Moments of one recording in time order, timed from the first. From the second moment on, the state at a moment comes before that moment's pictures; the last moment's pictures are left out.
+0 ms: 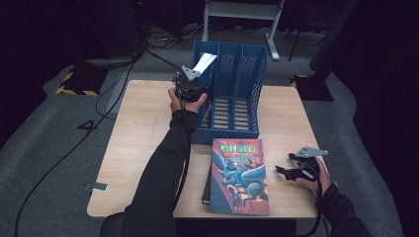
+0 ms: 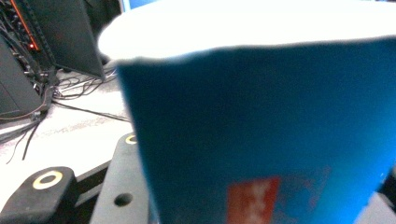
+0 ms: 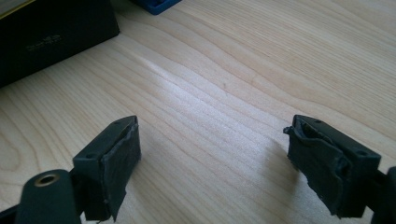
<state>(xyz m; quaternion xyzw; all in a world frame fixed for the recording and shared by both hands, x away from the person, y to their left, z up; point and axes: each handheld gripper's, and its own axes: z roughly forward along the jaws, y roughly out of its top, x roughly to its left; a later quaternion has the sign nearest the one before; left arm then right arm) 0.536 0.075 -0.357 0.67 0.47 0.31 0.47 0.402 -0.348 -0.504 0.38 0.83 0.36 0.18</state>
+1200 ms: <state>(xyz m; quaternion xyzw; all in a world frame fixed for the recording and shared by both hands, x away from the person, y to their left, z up) 0.494 0.095 -0.386 0.71 0.41 0.30 0.49 0.402 -0.348 -0.504 0.38 0.83 0.36 0.18</state>
